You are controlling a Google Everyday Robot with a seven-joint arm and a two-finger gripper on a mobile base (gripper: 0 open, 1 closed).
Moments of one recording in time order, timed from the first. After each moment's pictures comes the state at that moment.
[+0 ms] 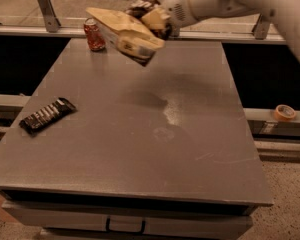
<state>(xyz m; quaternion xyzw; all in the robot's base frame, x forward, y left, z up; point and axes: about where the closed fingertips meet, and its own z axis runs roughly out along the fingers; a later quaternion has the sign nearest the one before) 0.703 -0.004 0.996 -0.43 0.73 0.21 0.48</state>
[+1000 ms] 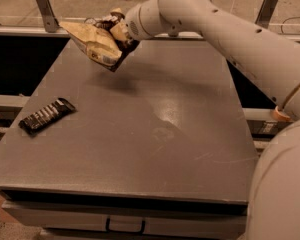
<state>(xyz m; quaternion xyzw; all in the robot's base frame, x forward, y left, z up) 0.764 0.083 0.942 -0.40 0.75 0.19 0.49</state>
